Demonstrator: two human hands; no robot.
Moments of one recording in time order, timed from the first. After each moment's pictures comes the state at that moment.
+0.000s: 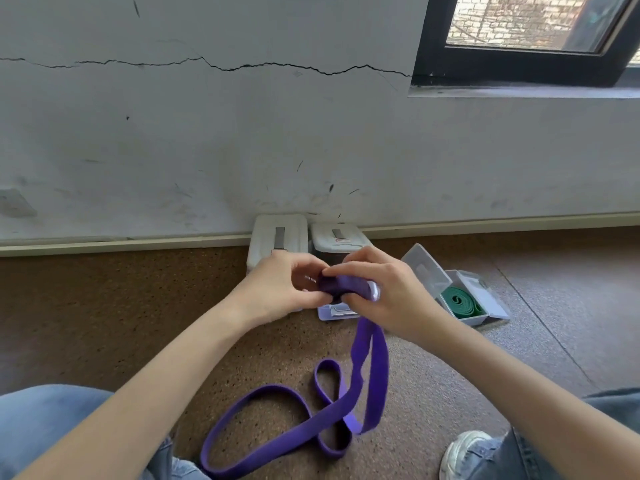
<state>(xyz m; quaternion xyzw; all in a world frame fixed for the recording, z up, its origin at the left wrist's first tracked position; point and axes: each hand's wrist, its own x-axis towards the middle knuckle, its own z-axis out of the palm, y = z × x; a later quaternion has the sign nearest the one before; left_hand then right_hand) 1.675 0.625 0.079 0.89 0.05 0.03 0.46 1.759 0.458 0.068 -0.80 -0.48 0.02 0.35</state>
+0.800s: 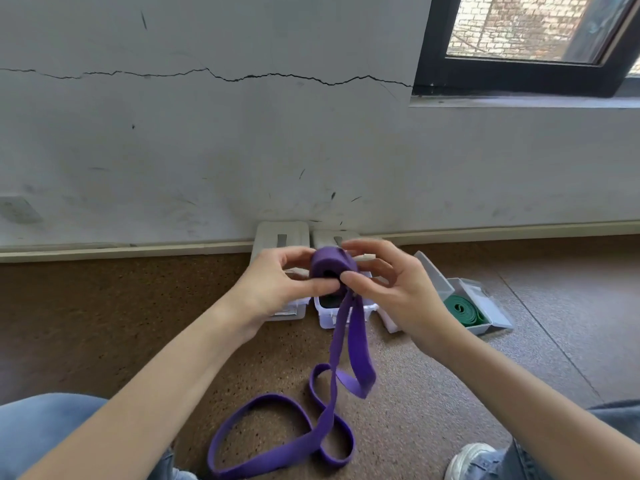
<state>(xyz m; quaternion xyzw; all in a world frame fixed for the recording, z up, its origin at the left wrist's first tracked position) 1.675 0.627 0.083 0.78 0.10 0.08 0.61 1.753 0.460 0.079 -0.68 -0.37 0.13 0.61</state>
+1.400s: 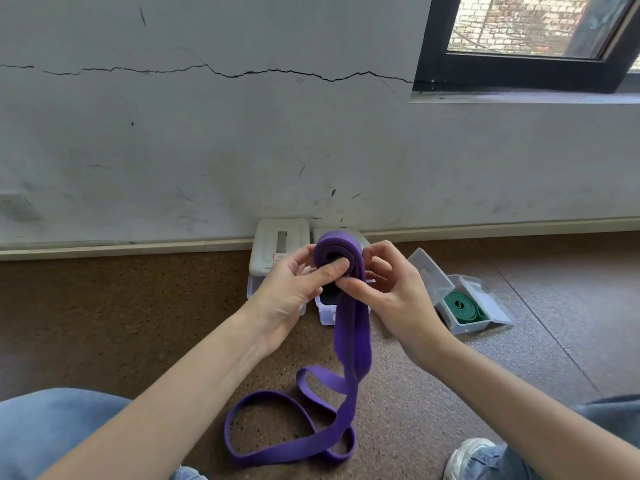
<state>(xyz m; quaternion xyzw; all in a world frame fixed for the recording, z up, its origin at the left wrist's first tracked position) 1.679 0.602 0.074 0.60 0.11 0.07 0.79 1.743 0.464 0.064 -0.66 -0.33 0.14 0.66</state>
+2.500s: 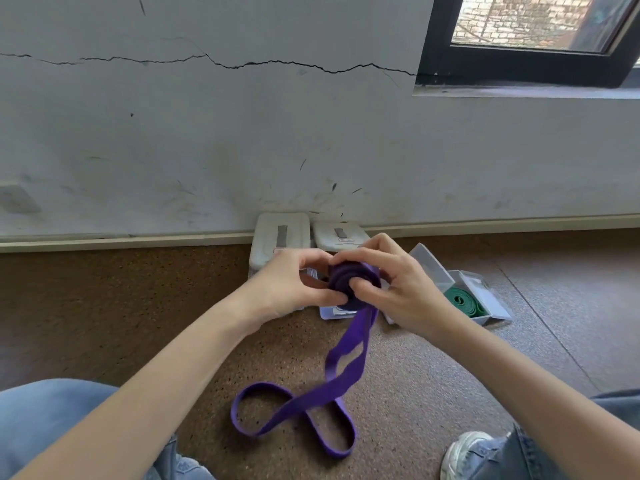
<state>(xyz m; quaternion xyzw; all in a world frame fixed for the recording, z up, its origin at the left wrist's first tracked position) 1.677 0.624 0.079 0.84 0.06 0.02 0.54 1.756 0.457 0.075 -0.77 -0.44 0.10 0.46</state>
